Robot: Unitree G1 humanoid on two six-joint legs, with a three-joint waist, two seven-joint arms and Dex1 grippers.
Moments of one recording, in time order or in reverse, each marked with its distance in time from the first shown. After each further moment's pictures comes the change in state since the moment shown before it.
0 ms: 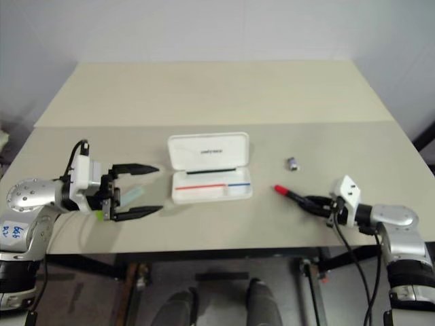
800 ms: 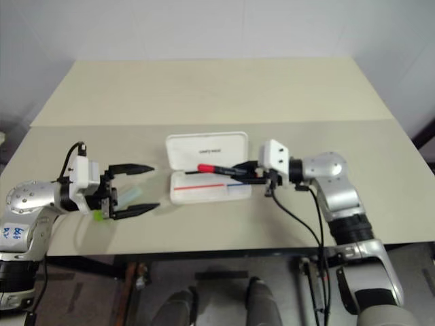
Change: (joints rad) left arm 0.043 0.005 0.023 0.053 0.019 -0.042 0.031; right arm -0.403 0.240 0.284 -0.123 -0.120 -0.035 0.008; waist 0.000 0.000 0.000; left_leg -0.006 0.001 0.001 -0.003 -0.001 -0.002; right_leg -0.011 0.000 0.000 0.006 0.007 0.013
